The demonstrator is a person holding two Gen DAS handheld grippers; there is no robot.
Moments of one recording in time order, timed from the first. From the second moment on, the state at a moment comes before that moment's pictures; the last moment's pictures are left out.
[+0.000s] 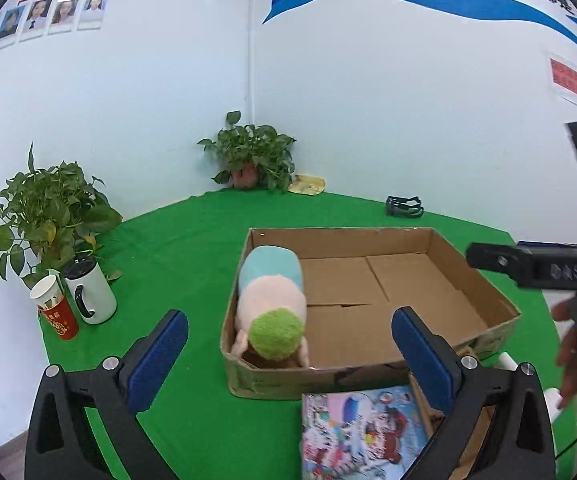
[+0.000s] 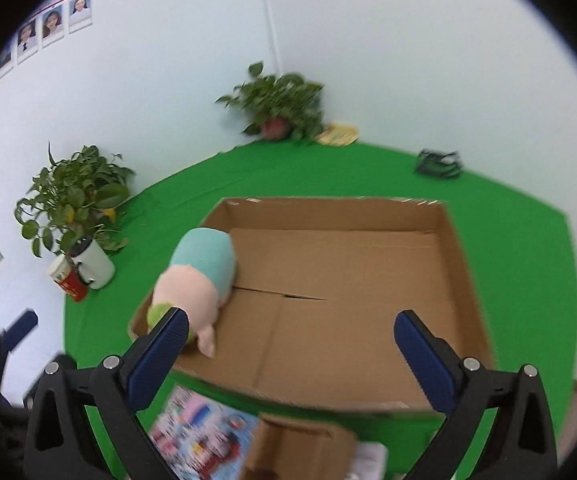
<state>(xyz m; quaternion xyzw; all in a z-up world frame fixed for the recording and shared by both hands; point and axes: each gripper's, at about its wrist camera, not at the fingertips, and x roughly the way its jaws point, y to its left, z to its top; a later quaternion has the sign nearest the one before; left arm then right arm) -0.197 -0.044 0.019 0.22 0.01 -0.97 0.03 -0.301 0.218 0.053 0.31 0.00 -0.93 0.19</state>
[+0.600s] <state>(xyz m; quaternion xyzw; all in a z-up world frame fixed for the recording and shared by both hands) -0.119 0.034 0.011 0.29 0.01 -0.96 -0.01 -0.156 0.267 0.031 0.29 0.02 -0.95 0.14</state>
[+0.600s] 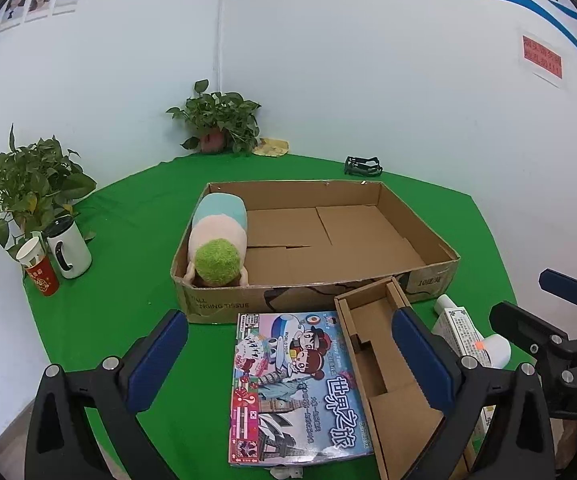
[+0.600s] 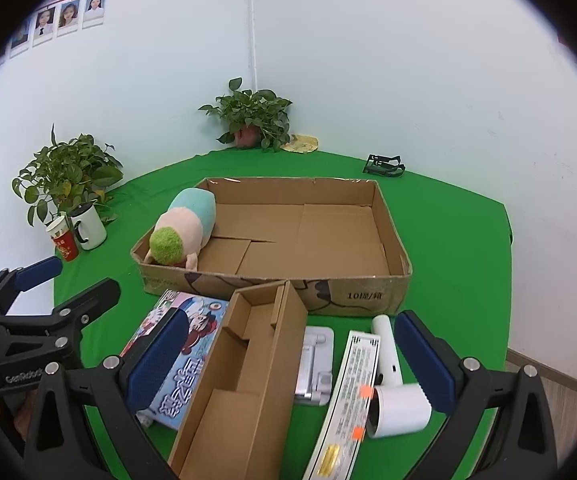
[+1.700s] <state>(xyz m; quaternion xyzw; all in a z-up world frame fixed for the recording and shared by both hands) -0.098 0.047 -0.103 0.46 0.10 -0.87 -0.15 -0.116 0.261 -0.049 0.40 0.10 -0.89 0.17</state>
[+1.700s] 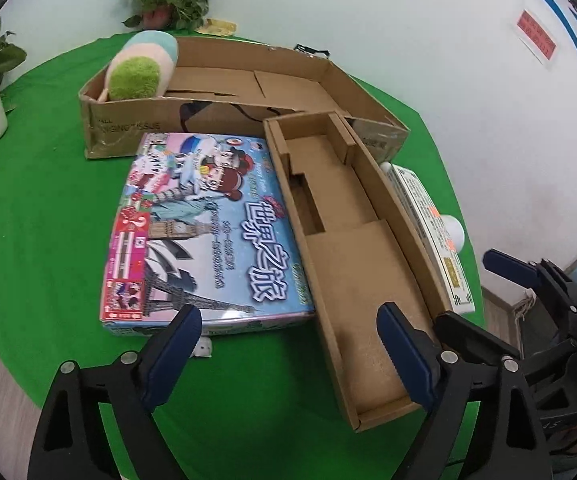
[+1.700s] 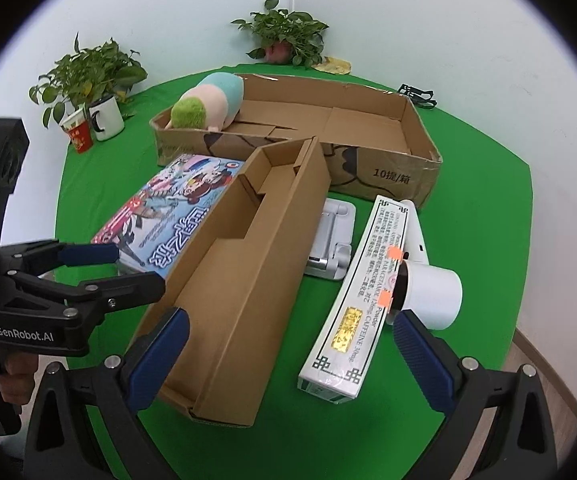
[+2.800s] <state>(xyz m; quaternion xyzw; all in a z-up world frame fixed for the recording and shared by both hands) -0.091 0.065 -0.101 0.49 0.12 -0.84 -0.21 -0.120 0.253 -0.063 0.44 0.08 -0.87 0.19</state>
